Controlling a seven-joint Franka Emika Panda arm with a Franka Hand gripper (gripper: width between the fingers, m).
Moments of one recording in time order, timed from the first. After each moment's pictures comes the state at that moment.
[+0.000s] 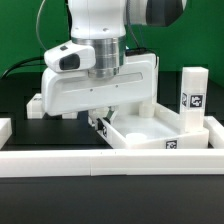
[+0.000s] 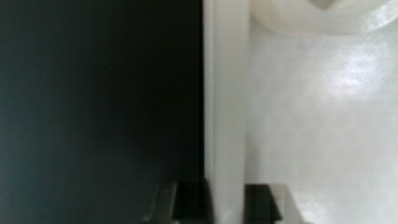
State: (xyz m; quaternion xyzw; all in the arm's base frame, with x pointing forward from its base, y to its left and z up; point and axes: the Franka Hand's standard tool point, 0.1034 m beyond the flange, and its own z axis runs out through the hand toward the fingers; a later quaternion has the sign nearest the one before) arm 0.544 -0.051 0.013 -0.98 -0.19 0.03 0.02
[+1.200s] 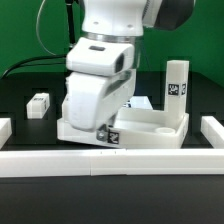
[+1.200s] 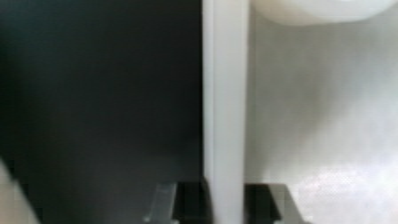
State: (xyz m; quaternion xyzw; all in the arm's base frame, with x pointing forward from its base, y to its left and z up) arm 0.596 -0.038 0.020 -0.82 -0.57 0.03 -0.03
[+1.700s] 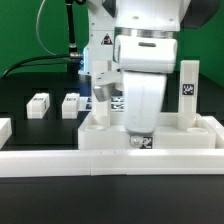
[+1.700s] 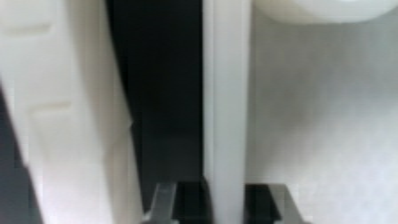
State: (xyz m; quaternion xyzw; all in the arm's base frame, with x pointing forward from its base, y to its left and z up) arm 0.635 0.001 0.025 -0.73 -0.69 0.01 -0.04
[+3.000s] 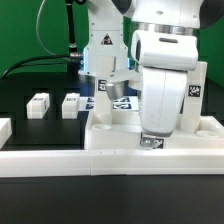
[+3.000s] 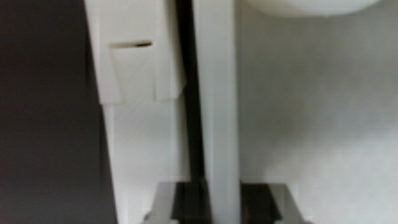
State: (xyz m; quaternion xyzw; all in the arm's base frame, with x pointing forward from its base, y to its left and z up) arm 0.652 0.011 0.031 -0.75 -0.66 0.03 -0.06
